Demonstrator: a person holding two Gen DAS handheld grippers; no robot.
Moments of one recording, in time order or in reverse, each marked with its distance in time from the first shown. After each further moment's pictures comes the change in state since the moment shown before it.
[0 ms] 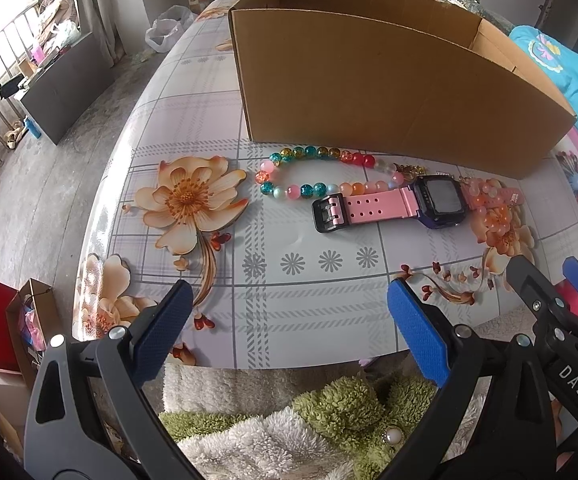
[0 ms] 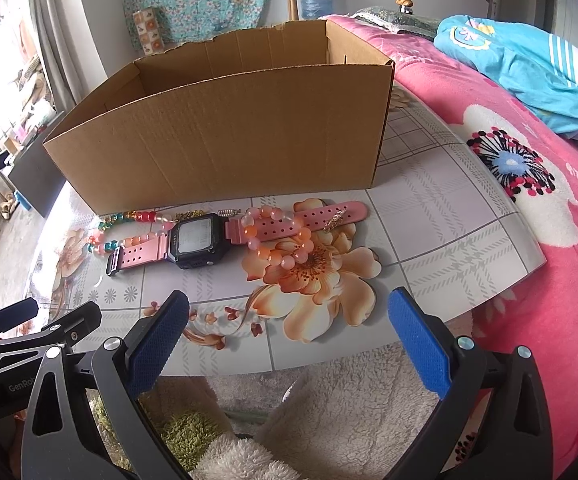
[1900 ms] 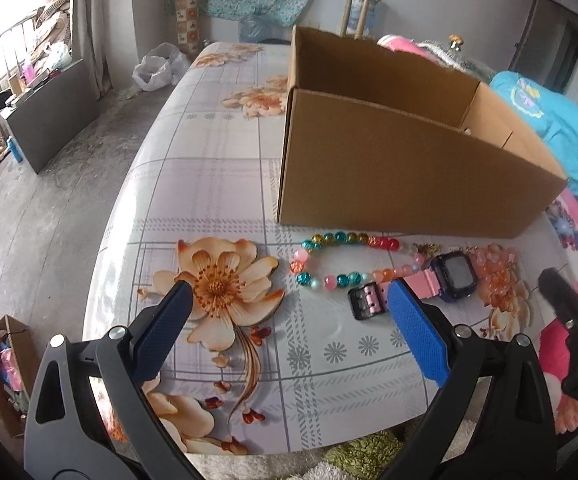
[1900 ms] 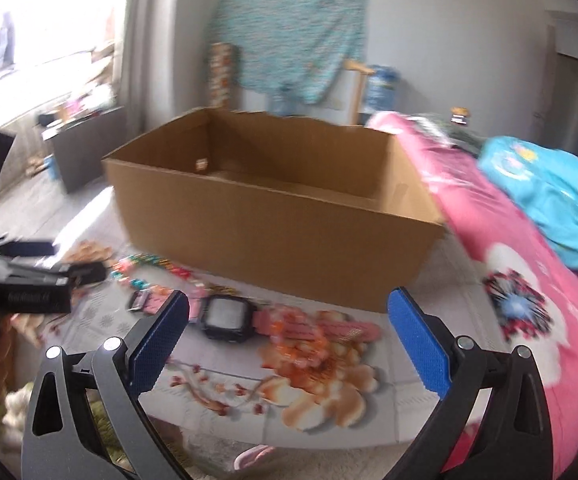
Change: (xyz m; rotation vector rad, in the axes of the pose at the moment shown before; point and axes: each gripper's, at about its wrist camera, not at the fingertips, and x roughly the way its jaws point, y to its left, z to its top) left arm 0.005 0.058 0.028 0.004 -0.216 -0.152; right arm -0.019 0.028 0.026 -0.338 -0.265 0.085
